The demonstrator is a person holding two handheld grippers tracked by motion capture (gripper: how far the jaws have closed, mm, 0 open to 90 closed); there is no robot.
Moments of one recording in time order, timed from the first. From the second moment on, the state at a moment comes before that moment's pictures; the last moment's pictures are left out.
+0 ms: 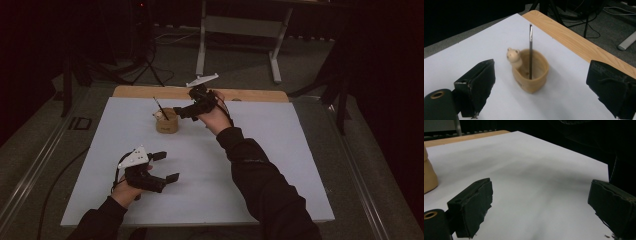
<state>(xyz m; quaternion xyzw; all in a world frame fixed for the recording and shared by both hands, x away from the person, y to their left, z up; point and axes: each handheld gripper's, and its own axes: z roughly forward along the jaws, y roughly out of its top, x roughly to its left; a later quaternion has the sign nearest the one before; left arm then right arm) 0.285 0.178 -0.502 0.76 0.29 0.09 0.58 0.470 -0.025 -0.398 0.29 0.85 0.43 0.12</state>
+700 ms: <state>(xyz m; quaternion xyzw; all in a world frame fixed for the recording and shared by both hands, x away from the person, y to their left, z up) 0.285 0.175 -0.502 0.77 0.29 0.09 0.56 0.443 -0.080 -0.406 0.25 0.85 0.46 0.11</state>
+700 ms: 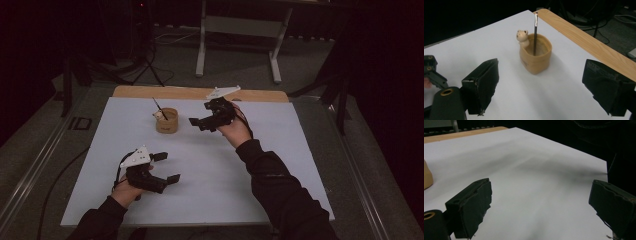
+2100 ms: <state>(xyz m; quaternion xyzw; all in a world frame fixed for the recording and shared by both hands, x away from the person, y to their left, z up) 0.282 0.184 -0.485 0.76 0.26 0.09 0.59 0.351 -0.190 -0.443 0.20 0.83 0.52 0.07</state>
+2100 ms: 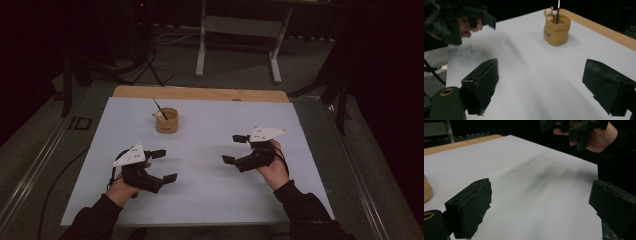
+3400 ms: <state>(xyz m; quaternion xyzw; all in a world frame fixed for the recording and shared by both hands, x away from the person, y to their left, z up) 0.262 0.239 -0.510 0.78 0.30 0.11 0.54 0.305 -0.271 -0.504 0.24 0.84 0.48 0.08</state>
